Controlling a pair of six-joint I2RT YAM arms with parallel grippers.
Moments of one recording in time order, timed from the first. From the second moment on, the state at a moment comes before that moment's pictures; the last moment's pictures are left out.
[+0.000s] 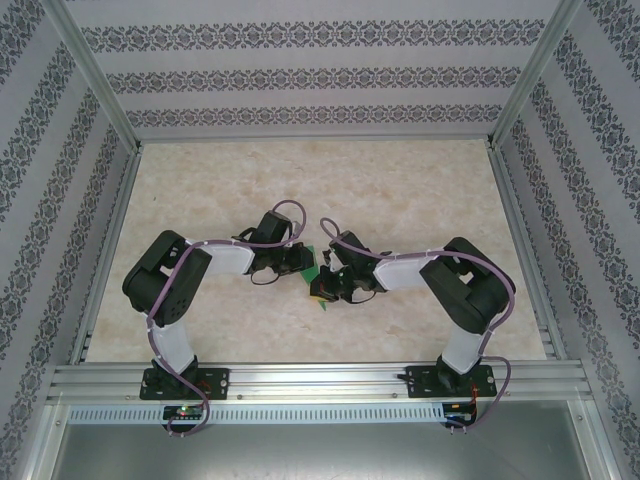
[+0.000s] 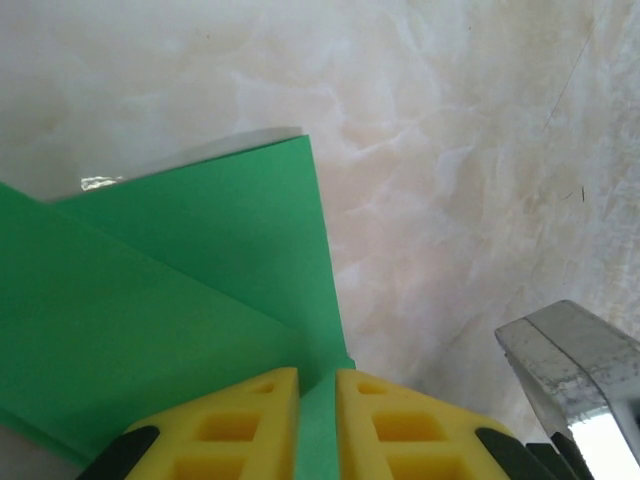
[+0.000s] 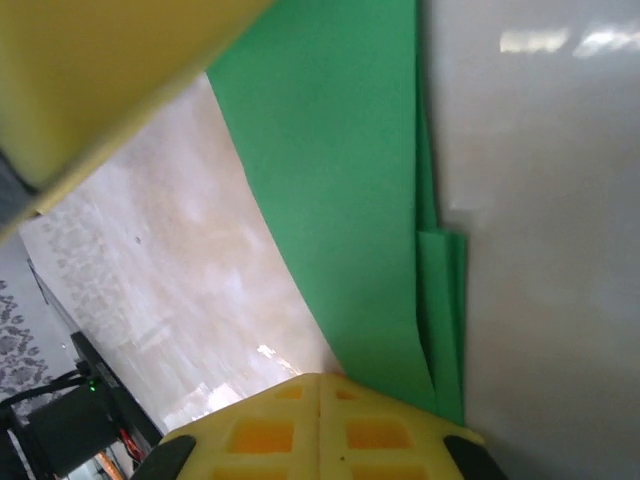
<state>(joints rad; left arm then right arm) -0.56 1.83 0.88 0.02 0.45 -0.77 0.73 1.78 0.77 0.02 -0.56 0.91</state>
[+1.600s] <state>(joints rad) -0.39 1.84 0.92 -0.05 0.52 -0.69 0.73 1.78 0.63 0.31 -0.60 0.95</state>
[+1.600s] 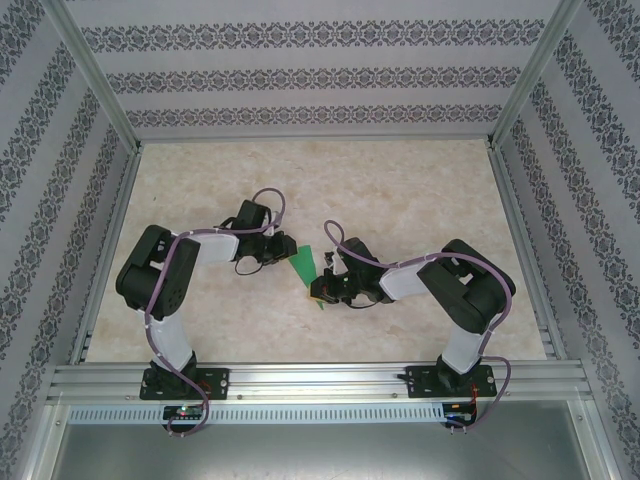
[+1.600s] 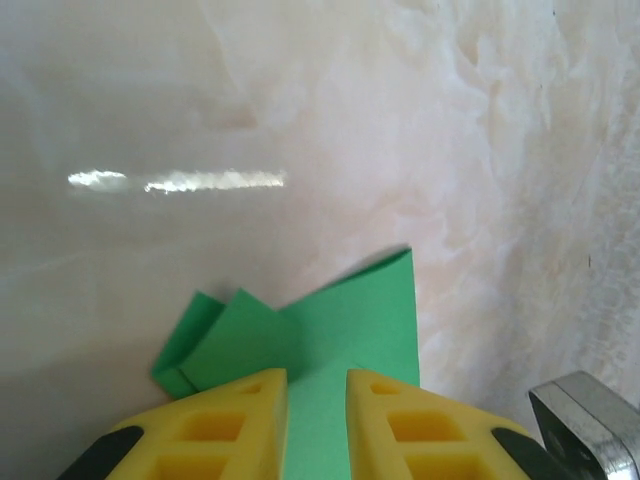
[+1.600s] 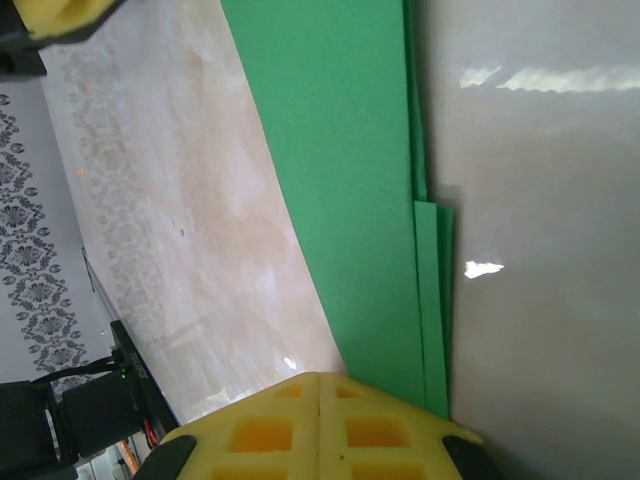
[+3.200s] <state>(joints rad) -0.80 1.74 1.28 -0.79 -0.10 -0.96 0.52 1.33 0.49 0.04 -0.31 0.88</state>
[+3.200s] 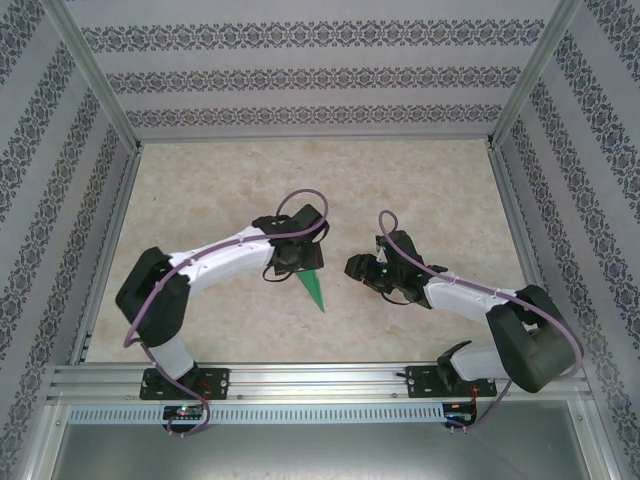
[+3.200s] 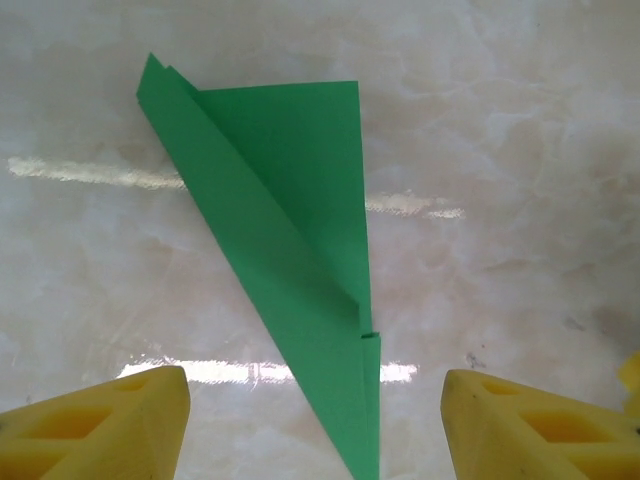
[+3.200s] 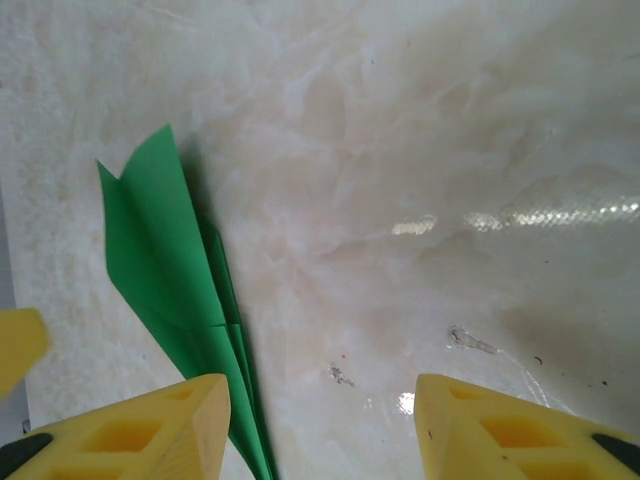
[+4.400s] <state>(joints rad) -0.80 1.76 1.17 -0.84 -0.17 -1.03 0.63 1.59 0.63 0.14 -0.49 0.84</state>
